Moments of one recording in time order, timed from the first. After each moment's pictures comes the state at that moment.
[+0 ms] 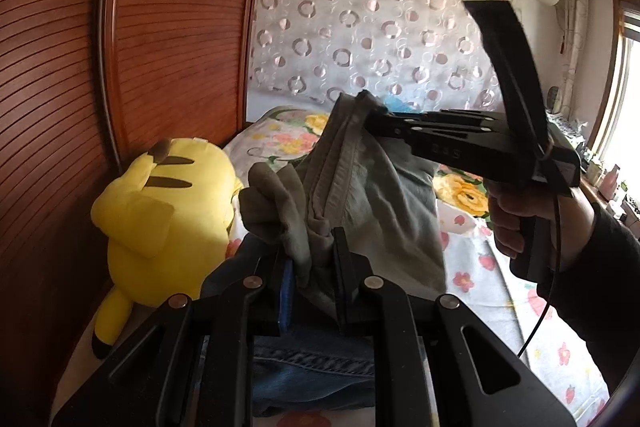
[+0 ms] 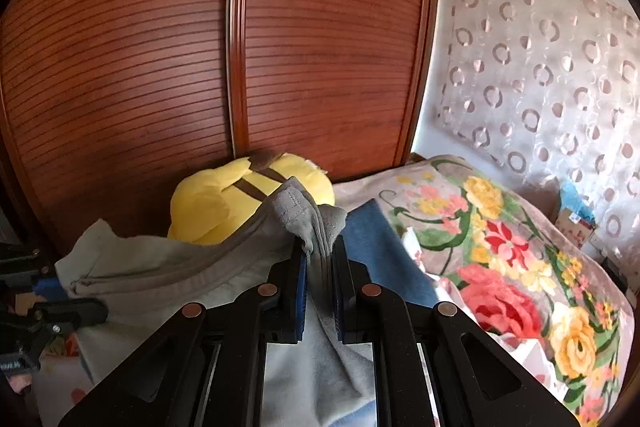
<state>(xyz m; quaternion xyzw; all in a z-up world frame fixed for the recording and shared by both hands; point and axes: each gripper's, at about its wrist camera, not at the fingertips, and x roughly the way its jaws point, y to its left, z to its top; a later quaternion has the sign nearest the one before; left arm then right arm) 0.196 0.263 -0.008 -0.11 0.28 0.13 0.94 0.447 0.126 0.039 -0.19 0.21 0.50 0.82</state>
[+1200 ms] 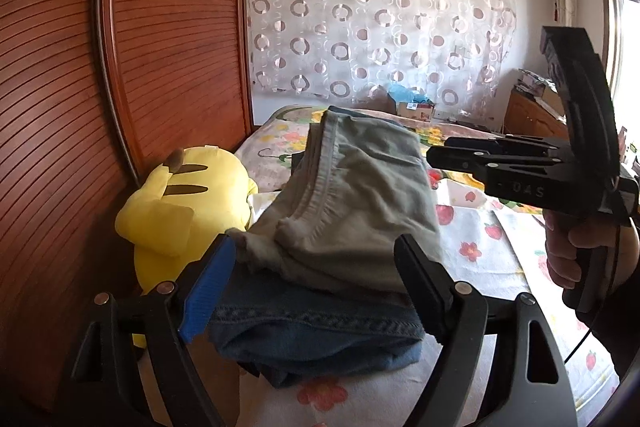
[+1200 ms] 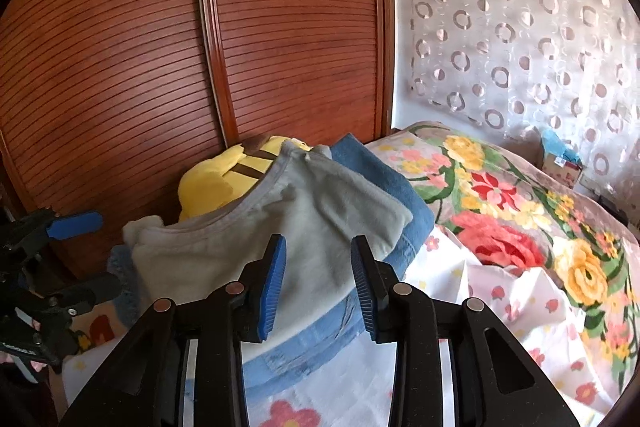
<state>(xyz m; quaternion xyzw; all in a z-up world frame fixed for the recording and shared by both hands) 0.173 0.247 0.003 -0.05 0.29 0.14 0.95 0.383 0.059 0.050 -0.12 0.25 0.46 0.84</state>
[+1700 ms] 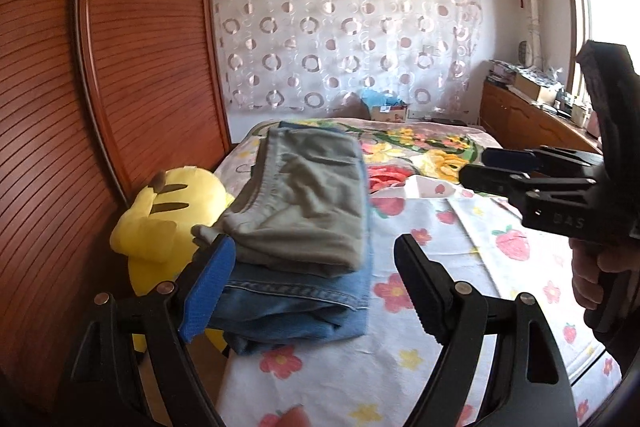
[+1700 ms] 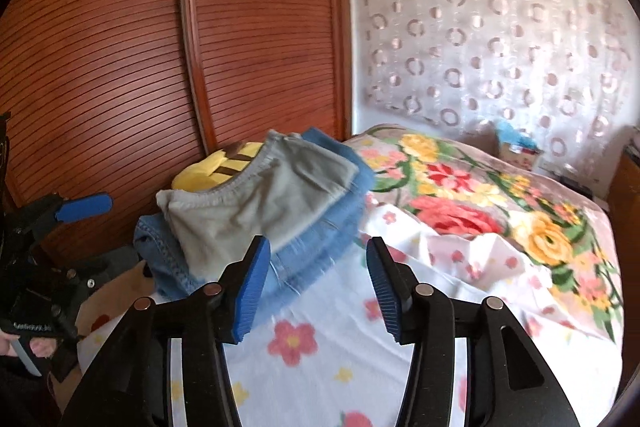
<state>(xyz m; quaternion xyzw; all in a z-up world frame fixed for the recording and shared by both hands) 0.141 0.184 0.025 -0.01 0.27 0.10 0.96 0.288 -0.029 0.062 -0.10 0.23 0.39 0.88</state>
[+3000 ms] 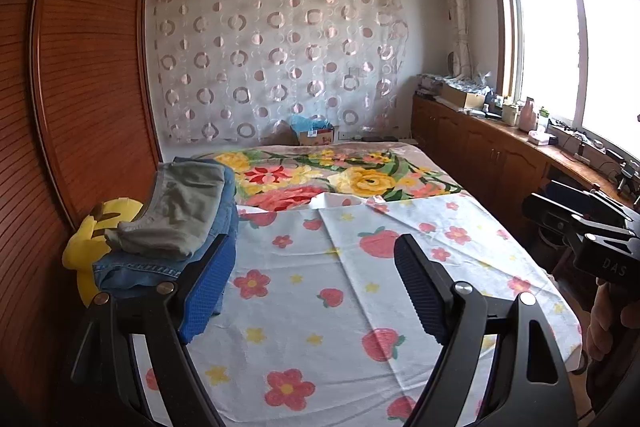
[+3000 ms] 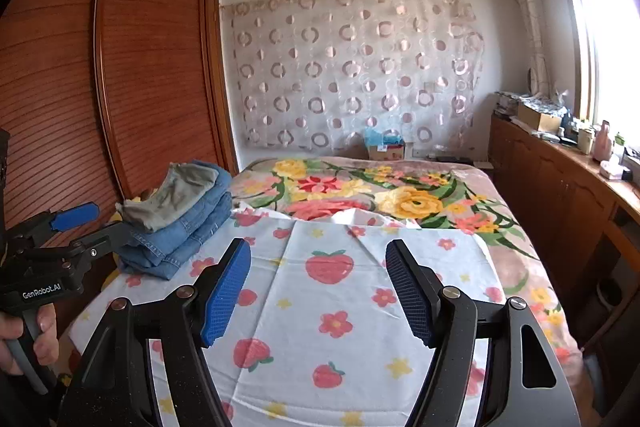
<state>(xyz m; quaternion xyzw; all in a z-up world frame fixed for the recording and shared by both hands) 0.079 0.043 0.052 0.01 0.22 0.00 0.97 0.101 -0.164 0.077 -0.01 0.18 0.19 0.96</state>
